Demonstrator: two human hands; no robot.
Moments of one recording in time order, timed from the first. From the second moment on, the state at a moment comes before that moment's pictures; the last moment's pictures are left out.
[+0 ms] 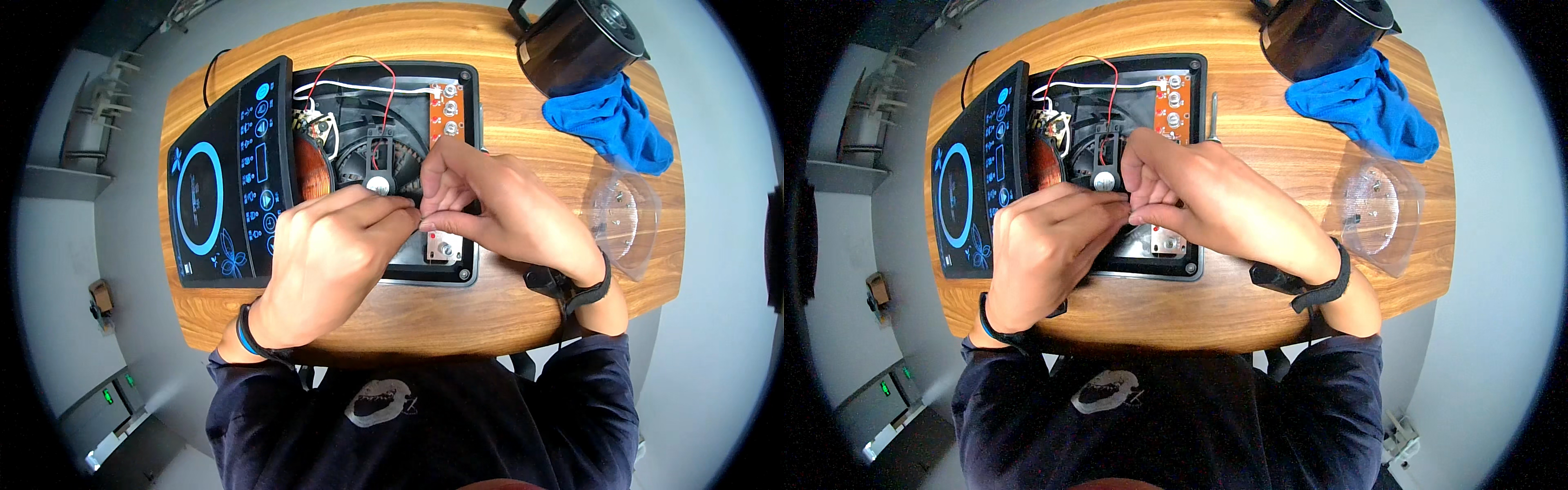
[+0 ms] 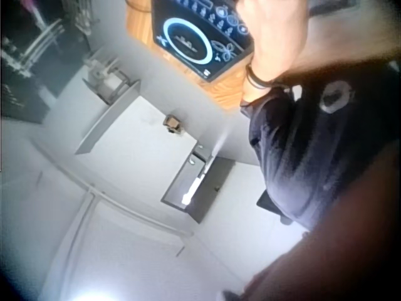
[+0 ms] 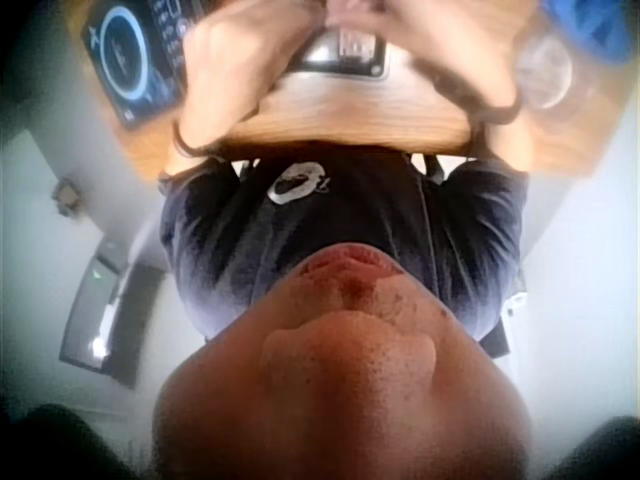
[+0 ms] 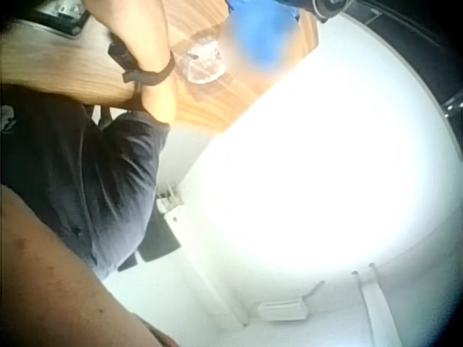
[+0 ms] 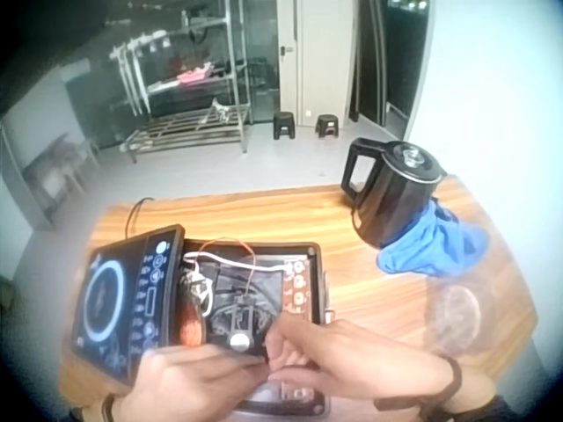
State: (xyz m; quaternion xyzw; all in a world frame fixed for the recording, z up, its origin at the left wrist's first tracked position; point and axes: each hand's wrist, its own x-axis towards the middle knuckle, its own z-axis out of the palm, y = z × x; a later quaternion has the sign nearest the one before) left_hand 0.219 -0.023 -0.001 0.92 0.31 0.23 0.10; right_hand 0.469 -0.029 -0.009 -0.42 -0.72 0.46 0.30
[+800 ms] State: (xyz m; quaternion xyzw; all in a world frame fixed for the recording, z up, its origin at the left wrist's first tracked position) left_hand 0.223 -0.021 0.014 0.87 0.41 0.23 0.12; right_hand 0.509 -0.028 -0.026 -0.59 -0.77 0.24 0.09
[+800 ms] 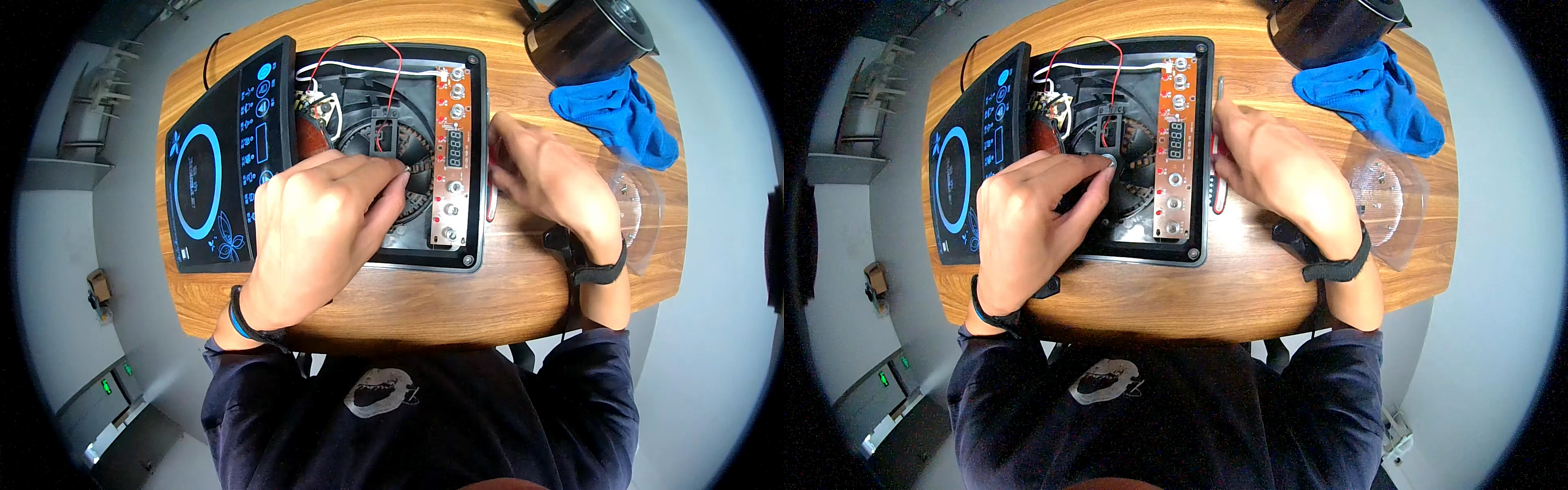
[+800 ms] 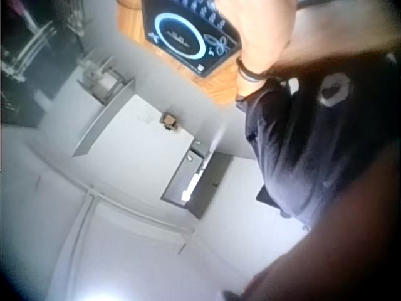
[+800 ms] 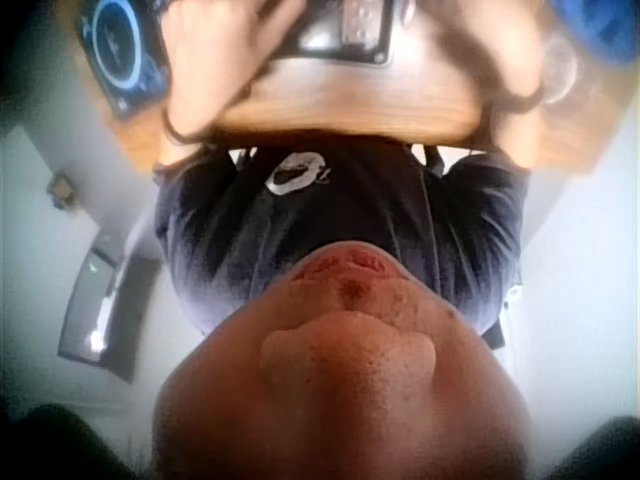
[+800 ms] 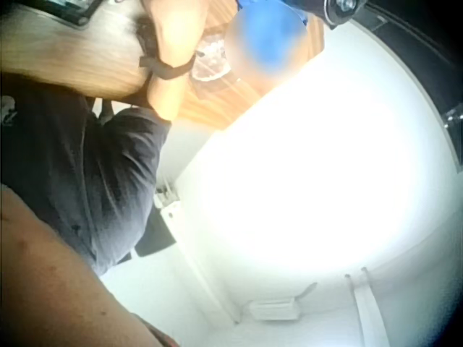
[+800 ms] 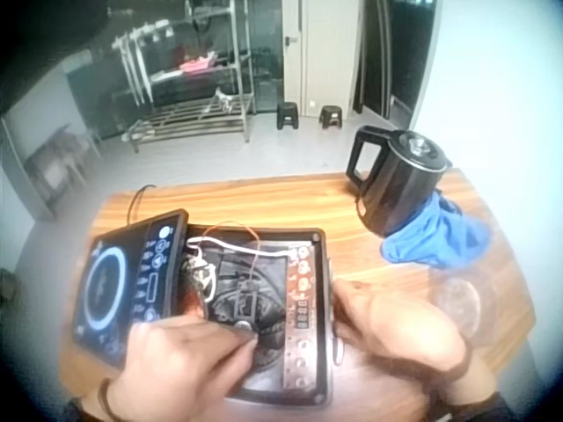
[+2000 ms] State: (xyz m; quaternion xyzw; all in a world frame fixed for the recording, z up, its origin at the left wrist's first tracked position) left_hand 0.217 -0.018 0.015 0.88 0.41 0.24 0.09; right_hand 0.527 -0.023 0.026 -0.42 -0.88 0.18 0.11
